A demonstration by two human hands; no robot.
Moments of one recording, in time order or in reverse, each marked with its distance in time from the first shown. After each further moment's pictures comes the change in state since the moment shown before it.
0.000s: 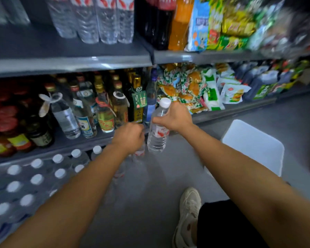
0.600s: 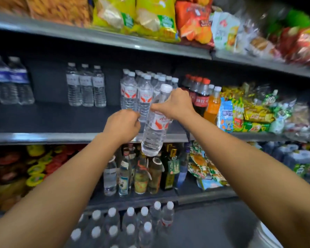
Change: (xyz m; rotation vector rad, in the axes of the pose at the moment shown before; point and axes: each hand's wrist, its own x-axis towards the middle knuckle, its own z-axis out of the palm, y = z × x) left_hand -0.022 -0.075 -0.264 0.228 0.490 -0.135; right_hand 0.034 -0.248 -0.138 0.170 0.249 -0.380
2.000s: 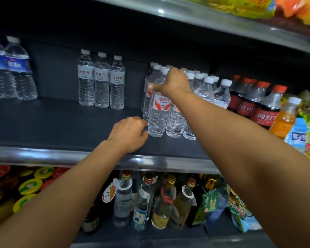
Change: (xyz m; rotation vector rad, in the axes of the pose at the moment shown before) left_hand 0.091 -0.125 0.096 -0.042 -0.121 -0.083; right_hand 0.195 -0.053 0.159 -0.226 -0.008 -0.049
